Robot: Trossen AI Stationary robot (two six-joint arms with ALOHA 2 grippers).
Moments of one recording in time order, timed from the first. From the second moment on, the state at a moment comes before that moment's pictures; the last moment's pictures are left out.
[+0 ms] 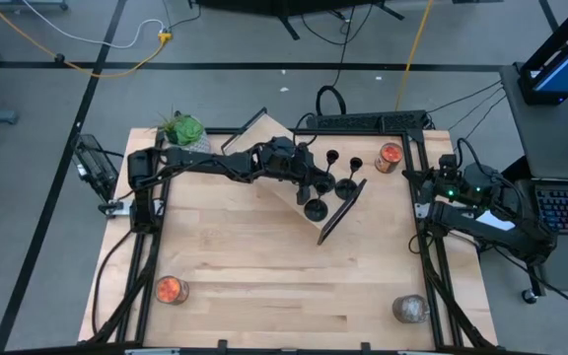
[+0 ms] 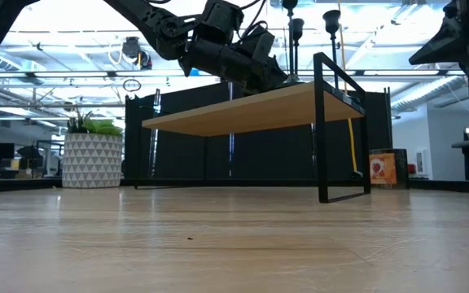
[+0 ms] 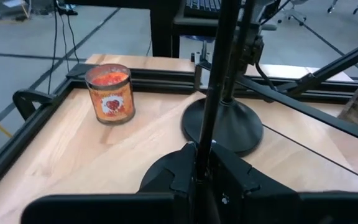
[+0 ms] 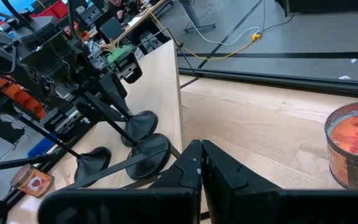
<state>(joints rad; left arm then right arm) 0.25 1.92 1.32 0.28 0.26 0.04 -0.40 0.08 0.61 -0.83 0.14 0.63</state>
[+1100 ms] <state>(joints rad) 0.24 1.89 1.32 0.23 0.21 0.05 -0.40 0.08 0.61 -0.83 0.13 0.62</state>
